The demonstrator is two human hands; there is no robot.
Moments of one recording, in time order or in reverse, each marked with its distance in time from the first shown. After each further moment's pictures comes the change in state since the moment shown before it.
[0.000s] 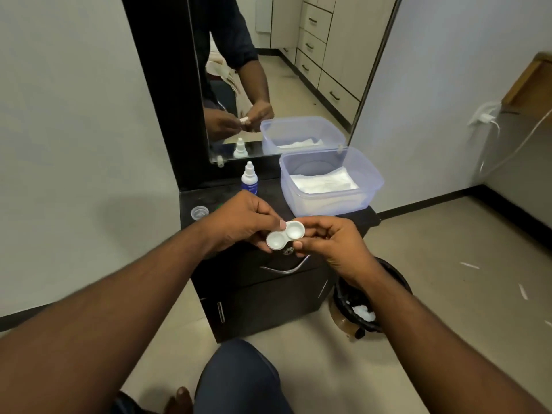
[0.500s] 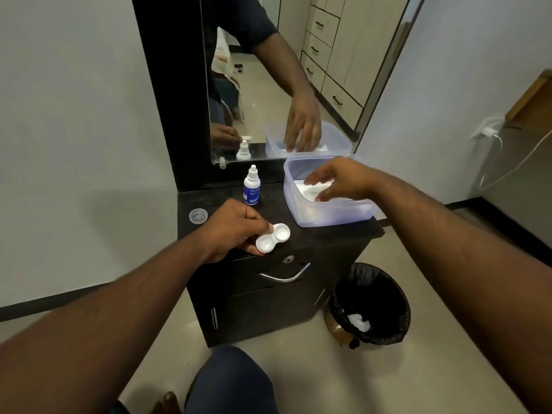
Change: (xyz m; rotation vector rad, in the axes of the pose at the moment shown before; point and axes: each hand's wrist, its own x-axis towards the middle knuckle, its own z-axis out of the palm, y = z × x) left_hand 0.014 -0.020 -0.007 -0.128 0.195 -0.126; right_hand 0.120 -0.063 -0.056 -1.082 -0.242 0.064
